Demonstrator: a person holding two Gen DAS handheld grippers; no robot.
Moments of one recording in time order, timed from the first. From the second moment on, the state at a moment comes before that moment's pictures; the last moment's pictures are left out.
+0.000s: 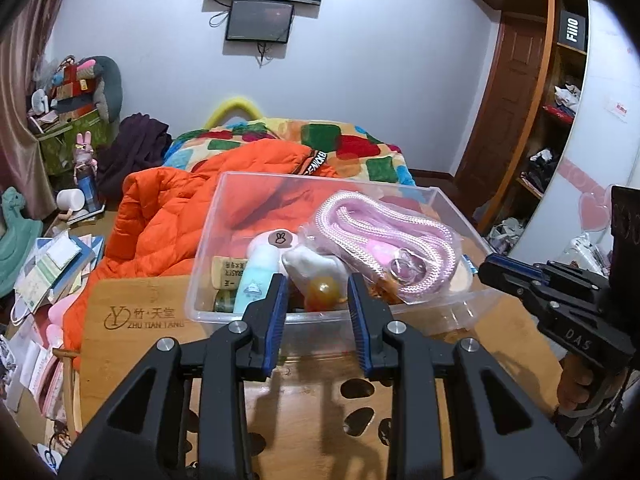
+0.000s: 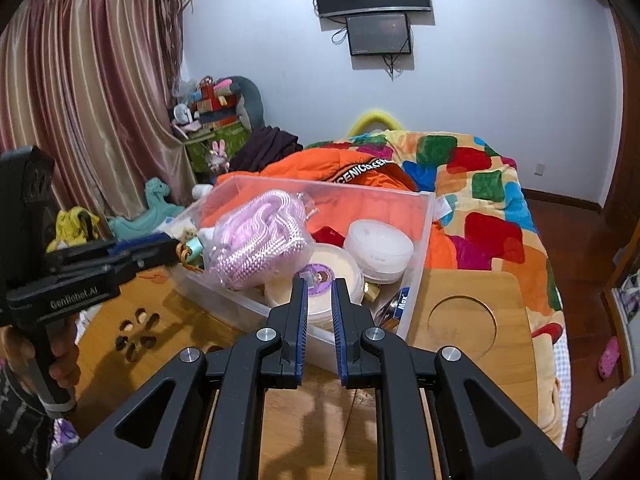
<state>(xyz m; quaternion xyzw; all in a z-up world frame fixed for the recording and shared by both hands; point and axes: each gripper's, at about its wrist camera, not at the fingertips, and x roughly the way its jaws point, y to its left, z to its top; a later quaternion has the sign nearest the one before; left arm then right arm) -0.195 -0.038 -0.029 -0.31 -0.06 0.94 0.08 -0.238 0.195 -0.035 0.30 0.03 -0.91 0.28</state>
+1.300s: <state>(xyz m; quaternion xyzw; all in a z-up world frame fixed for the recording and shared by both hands) -0.057 -0.034 0.001 -0.23 -0.06 0.97 0.02 -0.124 0.207 -0.005 0.25 0.03 -0.94 0.21</state>
